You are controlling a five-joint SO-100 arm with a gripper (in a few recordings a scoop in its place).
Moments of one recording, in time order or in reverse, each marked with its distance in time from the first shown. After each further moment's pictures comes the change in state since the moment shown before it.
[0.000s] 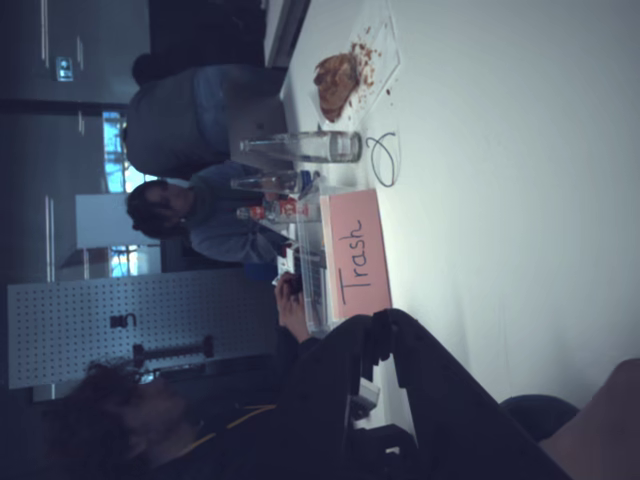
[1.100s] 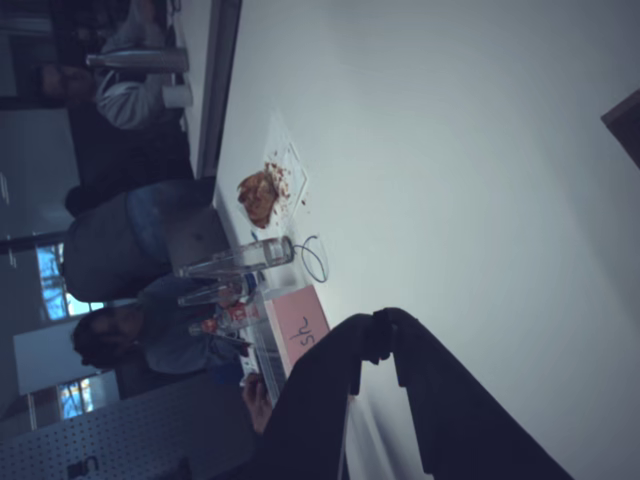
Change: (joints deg) arm 13.3 4.7 4.7 10.9 2.6
